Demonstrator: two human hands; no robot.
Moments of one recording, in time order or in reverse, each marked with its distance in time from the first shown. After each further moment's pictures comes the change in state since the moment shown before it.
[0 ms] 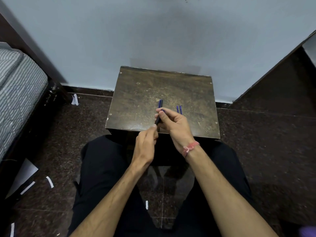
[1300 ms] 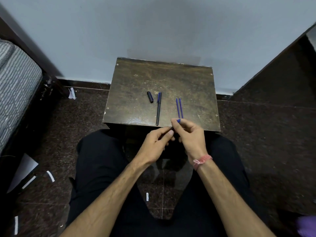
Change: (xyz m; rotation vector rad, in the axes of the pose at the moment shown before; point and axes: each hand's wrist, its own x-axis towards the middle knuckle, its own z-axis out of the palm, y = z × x) left_hand -0.005 -0.020 0.016 -0.019 -0.360 0.077; right_hand -0.051 0.013 -0.039 -0.197 0.313 0.040
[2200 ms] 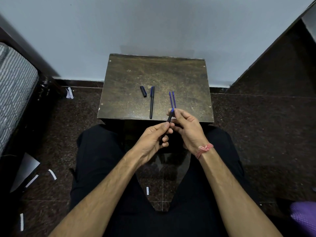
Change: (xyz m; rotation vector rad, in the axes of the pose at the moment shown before) left_hand -0.006 0.004 0.016 -0.604 -0.107 -0.266; right_hand 0.011 0.002 -0.027 0.262 -0.257 0.053
